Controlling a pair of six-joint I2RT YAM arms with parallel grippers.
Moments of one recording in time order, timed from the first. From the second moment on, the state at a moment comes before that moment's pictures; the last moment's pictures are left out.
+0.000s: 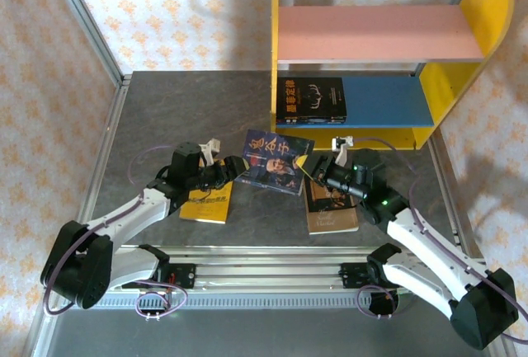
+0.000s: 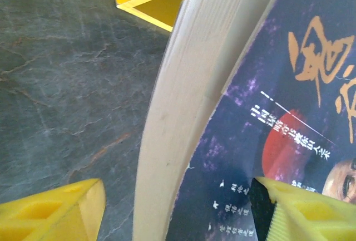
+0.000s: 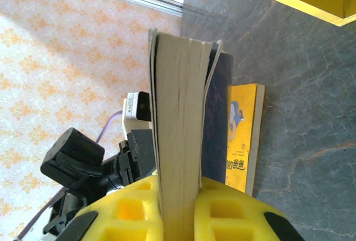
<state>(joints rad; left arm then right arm) -0.37 1.19 0.53 0.11 0.54 -0.97 0.51 0.84 0.54 0.03 -0.44 1.14</state>
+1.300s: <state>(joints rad) -0.39 1.06 0.46 0.35 0.47 -1.18 0.50 0.89 0.50 0.03 -0.45 1.14</state>
